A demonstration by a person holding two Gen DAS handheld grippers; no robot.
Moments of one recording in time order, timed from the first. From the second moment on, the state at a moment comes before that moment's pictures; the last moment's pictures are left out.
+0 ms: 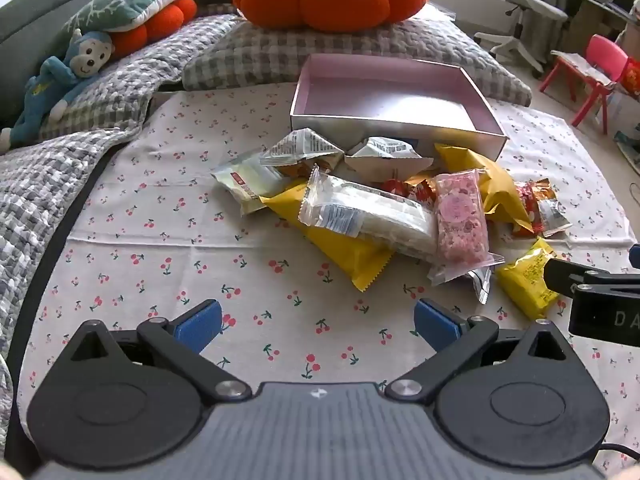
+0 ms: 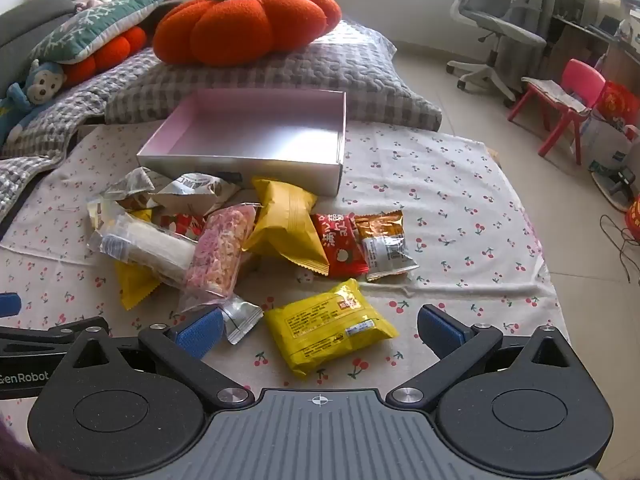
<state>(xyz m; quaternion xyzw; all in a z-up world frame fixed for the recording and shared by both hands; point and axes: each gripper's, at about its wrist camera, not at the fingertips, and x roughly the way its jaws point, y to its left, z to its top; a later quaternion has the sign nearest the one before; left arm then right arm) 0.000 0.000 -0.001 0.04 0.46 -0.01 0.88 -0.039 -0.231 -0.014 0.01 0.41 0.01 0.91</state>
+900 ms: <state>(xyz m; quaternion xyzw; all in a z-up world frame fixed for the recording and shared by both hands) 0.000 0.001 0.002 0.04 0.46 -0.01 0.88 -0.038 -0.227 -0.015 0.01 0.41 0.01 0.91</state>
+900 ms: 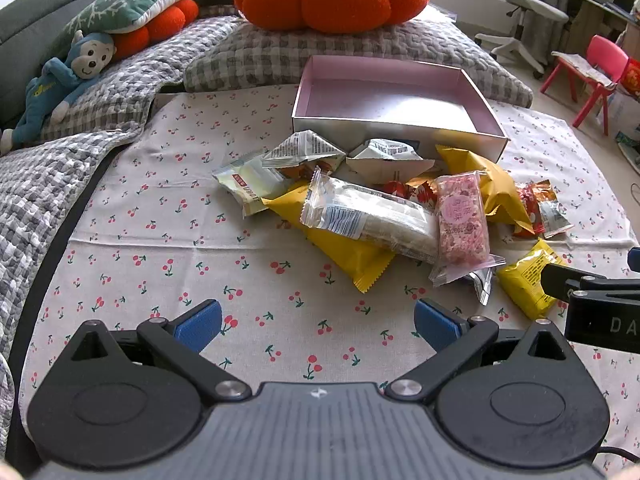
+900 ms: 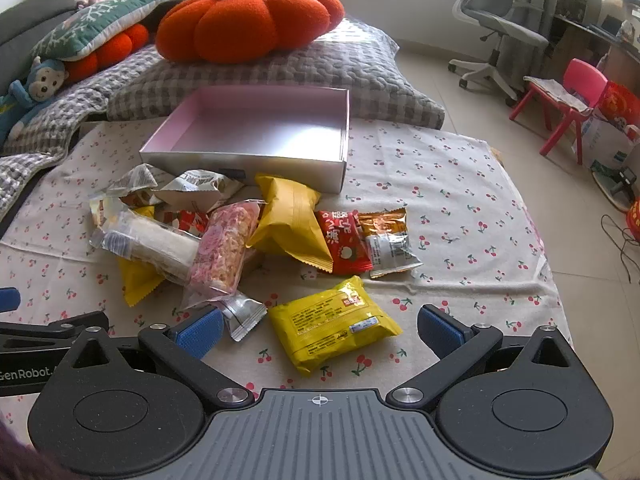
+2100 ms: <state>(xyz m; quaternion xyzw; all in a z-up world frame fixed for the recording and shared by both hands) 0.001 0.002 0.004 0.04 0.46 -0.01 0.89 -0.036 -0.226 -0.020 0.00 0.43 0.00 0.90</state>
